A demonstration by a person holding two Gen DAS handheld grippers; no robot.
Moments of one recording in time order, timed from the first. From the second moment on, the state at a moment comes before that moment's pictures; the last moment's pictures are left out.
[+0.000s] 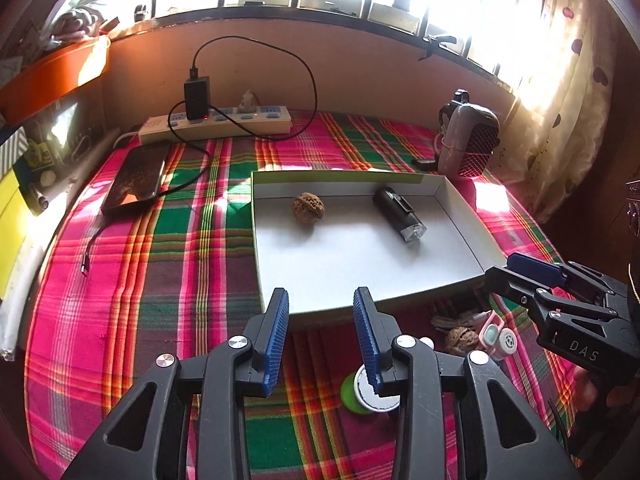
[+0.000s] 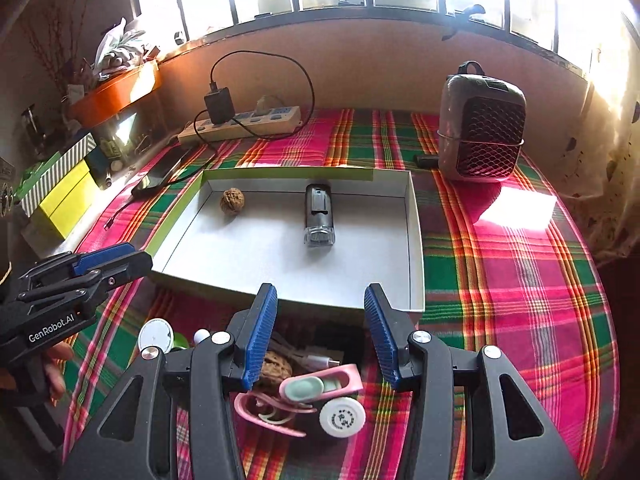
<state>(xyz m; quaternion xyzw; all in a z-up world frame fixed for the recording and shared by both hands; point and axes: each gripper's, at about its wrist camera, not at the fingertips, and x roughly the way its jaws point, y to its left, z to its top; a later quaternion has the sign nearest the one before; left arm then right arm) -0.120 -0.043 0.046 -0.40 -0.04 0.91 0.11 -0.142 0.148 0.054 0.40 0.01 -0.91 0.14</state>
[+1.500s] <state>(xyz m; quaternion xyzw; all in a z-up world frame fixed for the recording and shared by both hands) -0.100 -0.033 0.014 -0.43 -0.05 0.89 0.13 -0.088 0.133 0.031 0.40 0.04 -0.90 0.17</state>
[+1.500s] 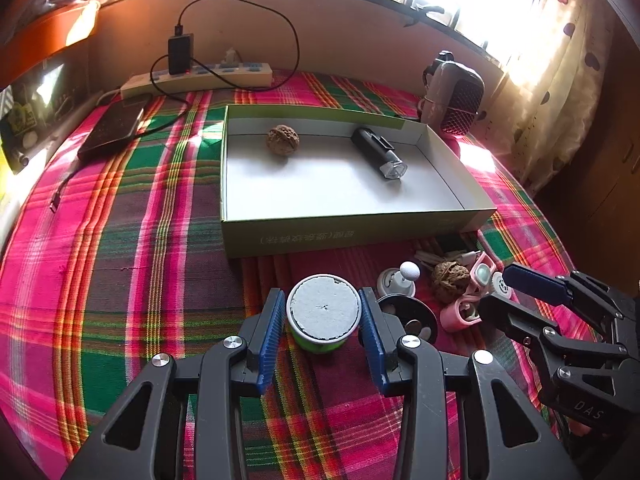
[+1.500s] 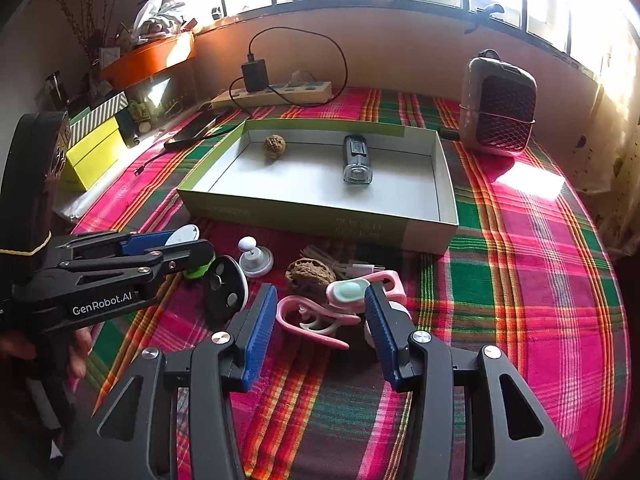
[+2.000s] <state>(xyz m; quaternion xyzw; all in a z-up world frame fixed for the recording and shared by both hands) -0.090 -0.061 0.014 -0.43 -0.06 0.90 0.10 -0.087 0.099 0.028 0.40 0.05 -0.88 0.24</state>
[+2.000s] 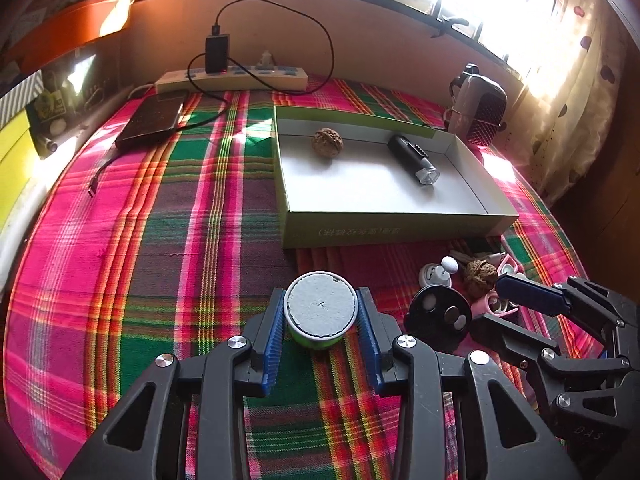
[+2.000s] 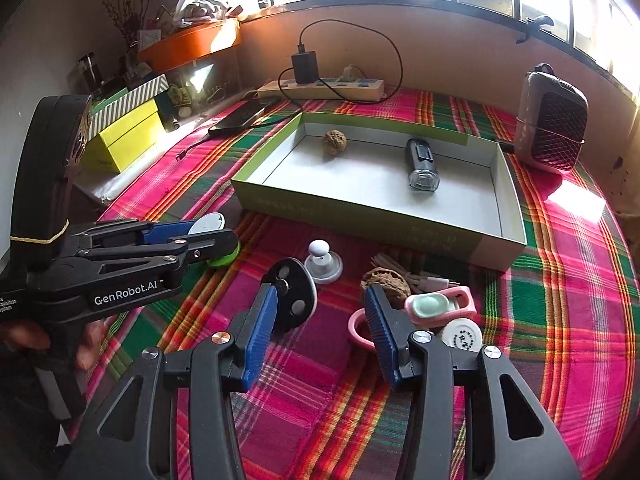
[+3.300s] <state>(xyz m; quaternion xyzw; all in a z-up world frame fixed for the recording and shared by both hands) -0.084 -0.076 0.007 -0.44 -0.08 0.89 0.09 -0.104 0.066 0.004 0.43 0.09 -0.86 0.27</state>
